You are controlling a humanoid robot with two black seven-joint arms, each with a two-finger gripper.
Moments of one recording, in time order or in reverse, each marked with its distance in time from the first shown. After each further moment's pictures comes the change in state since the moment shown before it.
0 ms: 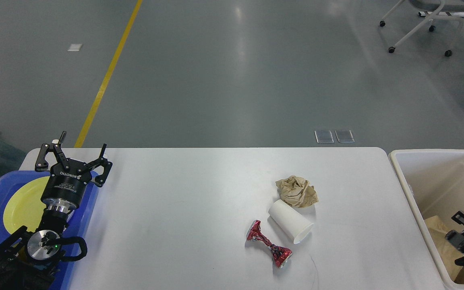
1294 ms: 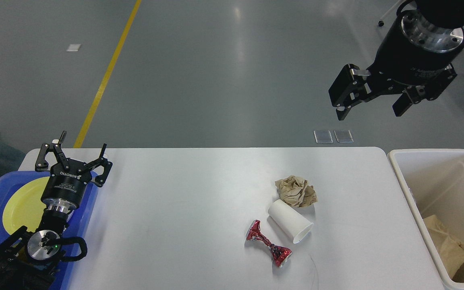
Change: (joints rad) left arm 0.000 0.000 0.000 0.000 0.000 -0.001 0.000; right arm 1.829 0.180 -0.371 1.143 0.059 1.094 -0.009
